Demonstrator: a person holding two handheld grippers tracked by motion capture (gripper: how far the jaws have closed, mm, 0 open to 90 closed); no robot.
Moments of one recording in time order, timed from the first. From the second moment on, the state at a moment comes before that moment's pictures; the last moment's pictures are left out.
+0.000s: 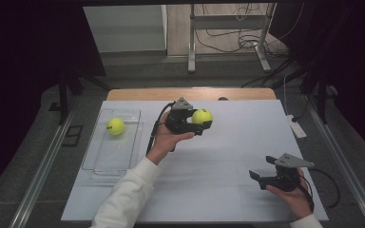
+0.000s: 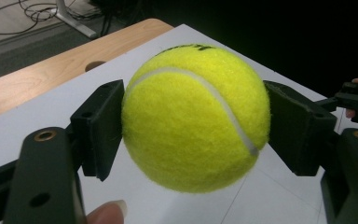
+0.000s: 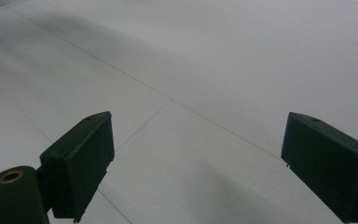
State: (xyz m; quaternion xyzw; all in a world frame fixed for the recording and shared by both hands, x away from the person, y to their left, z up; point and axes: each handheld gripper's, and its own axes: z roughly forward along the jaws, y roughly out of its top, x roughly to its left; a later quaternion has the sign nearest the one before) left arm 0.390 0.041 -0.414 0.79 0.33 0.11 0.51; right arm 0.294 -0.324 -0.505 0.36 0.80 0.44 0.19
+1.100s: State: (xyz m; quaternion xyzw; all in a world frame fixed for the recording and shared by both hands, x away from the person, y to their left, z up) left arm 0.371 0.069 -0.414 0.78 0.34 0.13 0.51; right arm 0.294 -0.324 -0.506 0.36 0.80 0.44 0.20
